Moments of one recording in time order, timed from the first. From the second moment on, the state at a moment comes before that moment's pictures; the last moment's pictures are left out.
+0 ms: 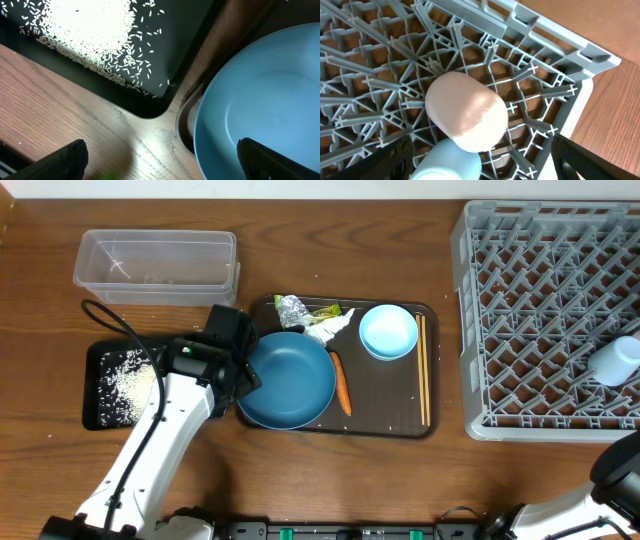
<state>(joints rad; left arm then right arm) -0.24 1.36 1.03 -1.12 -0.25 -0.80 -0.68 1.84 1.67 -0.88 0.24 0.34</state>
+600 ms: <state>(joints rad) -0.24 1.36 1.03 -1.12 -0.25 -0.80 -0.32 1.70 1.67 -0.88 -0.15 0.35</state>
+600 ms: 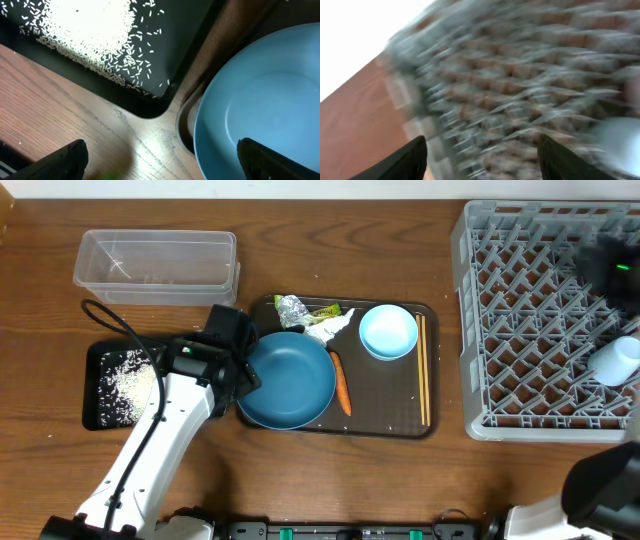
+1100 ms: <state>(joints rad) -0.24 1.36 1.03 -1.12 -0.25 -0.80 0.30 1.88 1.67 -0.89 -0.12 0.21</state>
